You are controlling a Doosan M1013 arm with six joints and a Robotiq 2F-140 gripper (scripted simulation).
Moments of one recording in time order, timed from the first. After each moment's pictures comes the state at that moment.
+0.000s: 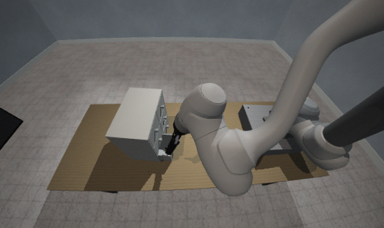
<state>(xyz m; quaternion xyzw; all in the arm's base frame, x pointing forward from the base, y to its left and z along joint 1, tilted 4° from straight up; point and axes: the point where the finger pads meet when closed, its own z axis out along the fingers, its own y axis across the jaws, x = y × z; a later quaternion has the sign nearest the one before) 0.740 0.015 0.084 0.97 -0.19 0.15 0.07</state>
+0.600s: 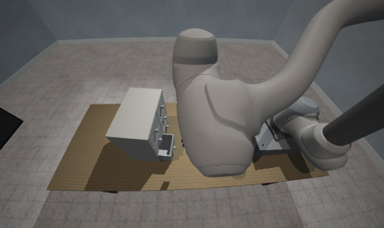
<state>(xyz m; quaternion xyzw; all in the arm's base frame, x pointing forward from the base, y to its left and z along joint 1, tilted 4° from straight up) 0.667 0.034 0.173 0.99 -0.12 -0.02 0.01</state>
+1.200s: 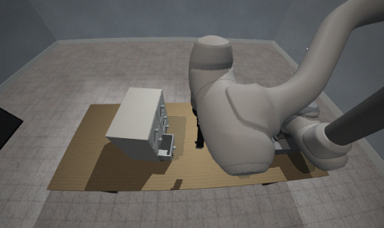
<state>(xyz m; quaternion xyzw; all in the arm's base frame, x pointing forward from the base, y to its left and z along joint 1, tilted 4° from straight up) 0.612 0.043 0.162 0.99 -0.11 -0.04 0.00</state>
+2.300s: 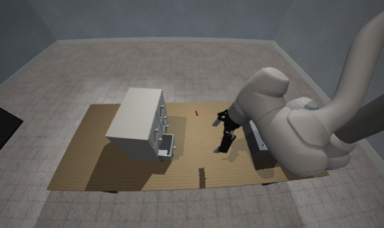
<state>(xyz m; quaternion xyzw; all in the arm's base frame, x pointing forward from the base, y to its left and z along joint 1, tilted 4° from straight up) 0.518 0.055 0.104 0.99 -0.11 0.08 0.01</state>
